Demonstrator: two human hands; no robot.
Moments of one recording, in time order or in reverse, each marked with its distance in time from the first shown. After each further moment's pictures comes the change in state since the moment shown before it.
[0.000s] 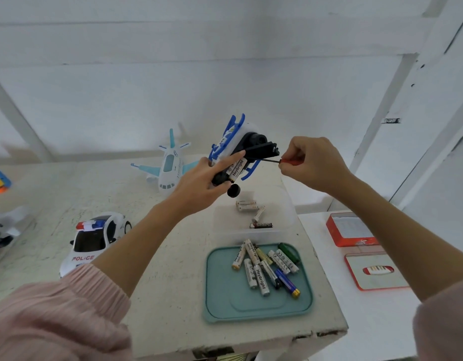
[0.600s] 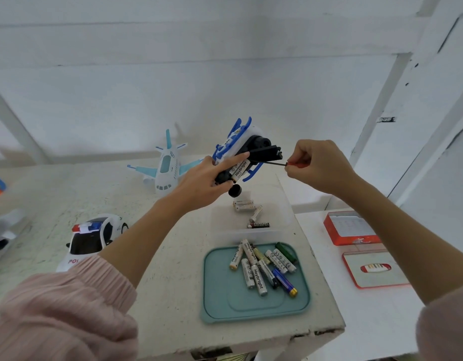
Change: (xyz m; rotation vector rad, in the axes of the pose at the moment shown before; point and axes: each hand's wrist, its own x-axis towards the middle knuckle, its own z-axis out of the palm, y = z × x) left_hand 0.011 0.006 0.002 0.066 -0.055 0.011; right_hand -0.007 0.012 -0.008 0.022 -0.027 0.060
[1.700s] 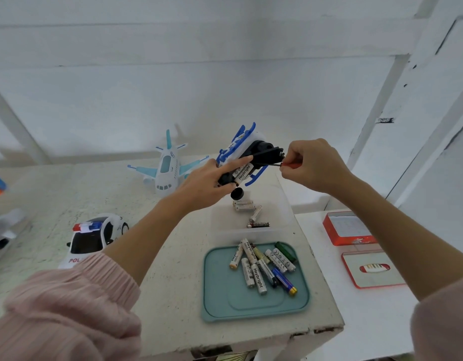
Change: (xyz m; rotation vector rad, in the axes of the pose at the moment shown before) left_hand 0.001 0.002 0.003 -0.001 -0.050 0.009; right_hand 0.003 -0.009 0.003 -0.128 -0.010 -0.063
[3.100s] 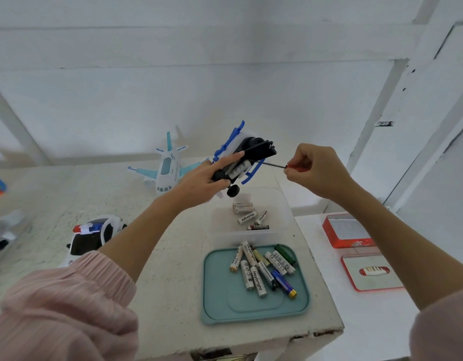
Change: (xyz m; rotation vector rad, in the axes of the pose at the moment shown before) left_hand 0.000 -0.006 -0.007 -0.180 -0.023 -0.103; right_hand -0.007 0.013 0.006 0.231 0.044 0.085
